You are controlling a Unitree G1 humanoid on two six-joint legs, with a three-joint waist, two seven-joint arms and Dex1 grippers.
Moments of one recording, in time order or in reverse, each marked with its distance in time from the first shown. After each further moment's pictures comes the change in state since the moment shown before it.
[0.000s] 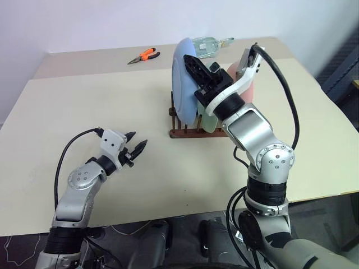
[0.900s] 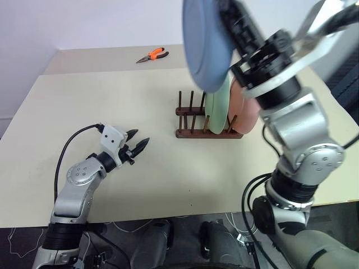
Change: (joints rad) left arm -0.022 0.023 0.018 0.015 -0.020 0.014 -0.024; right arm -0.047 -0.101 -0.077 -0.180 0.139 0.031 0.127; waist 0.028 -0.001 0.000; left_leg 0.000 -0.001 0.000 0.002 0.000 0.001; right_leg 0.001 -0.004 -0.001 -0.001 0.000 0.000
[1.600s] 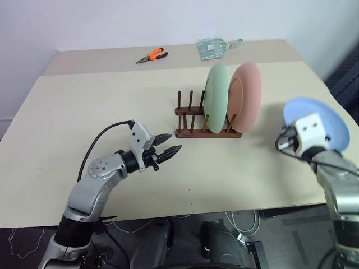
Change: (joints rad) left arm -0.087 -0.029 -0.165 -0.199 -0.138 0.227 -0.097; right arm 0.415 -0.565 -0.135 0.255 -1.259 -0.185 0.546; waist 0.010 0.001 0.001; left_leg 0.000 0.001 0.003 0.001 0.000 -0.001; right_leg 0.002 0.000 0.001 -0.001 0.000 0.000
